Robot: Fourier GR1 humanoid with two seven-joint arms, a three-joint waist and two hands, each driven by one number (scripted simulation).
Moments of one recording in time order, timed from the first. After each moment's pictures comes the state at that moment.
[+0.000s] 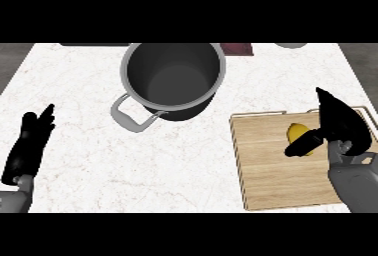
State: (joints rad) left arm -0.09 0.48 -0.05 -1.41 0.02 0.23 0.36; right arm -0.36 -0.44 0.22 -1.64 0.58 0.22 1.14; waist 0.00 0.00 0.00
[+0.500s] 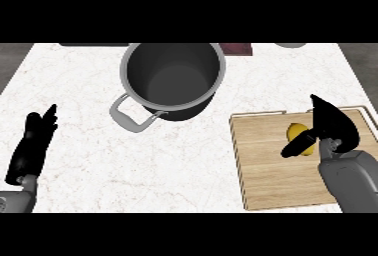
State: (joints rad) left arm -0.09 0.45 -0.04 -1.41 -0.01 0.22 0.36; right arm -0.36 -0.38 0.18 -1.52 0.62 0.23 1.10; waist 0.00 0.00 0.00
